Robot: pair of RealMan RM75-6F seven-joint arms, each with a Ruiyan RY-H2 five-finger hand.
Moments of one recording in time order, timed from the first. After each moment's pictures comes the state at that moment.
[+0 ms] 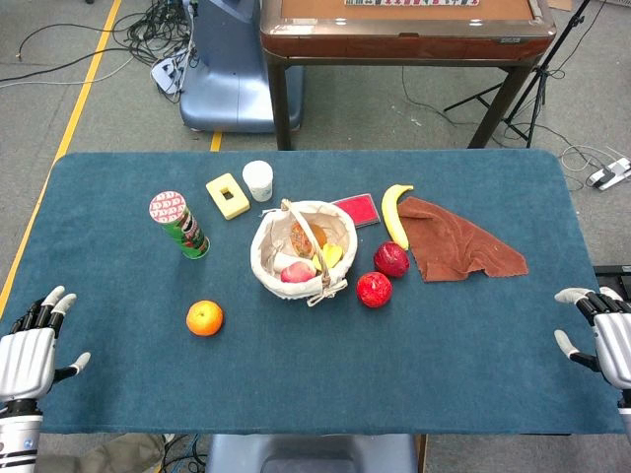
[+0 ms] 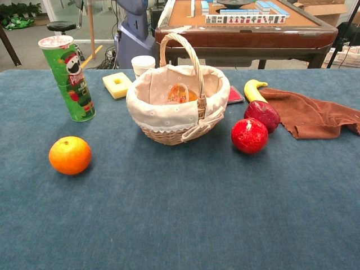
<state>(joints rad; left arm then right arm) -0.11 -1.15 -0.08 -1.86 1.30 1.50 0.44 0.06 -1.00 0.06 -1.63 -1.49 1.47 0.06</state>
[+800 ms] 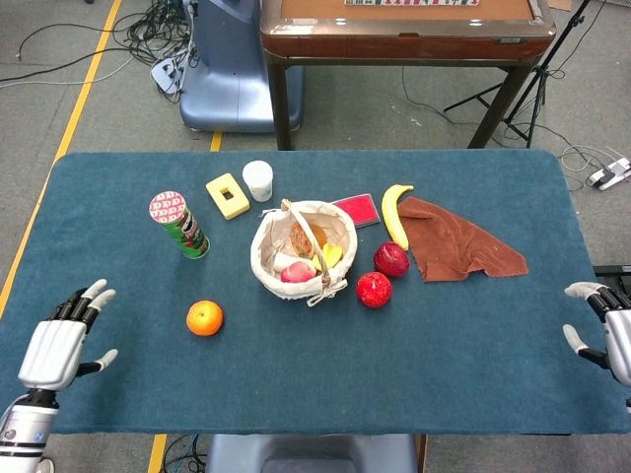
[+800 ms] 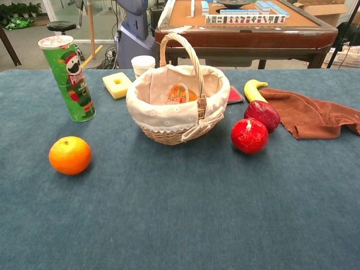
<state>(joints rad) -0.19 -1.11 -0.05 -1.78 1.50 1.37 0.25 0.05 -0.98 0.08 -1.64 -1.49 1.51 0.05</state>
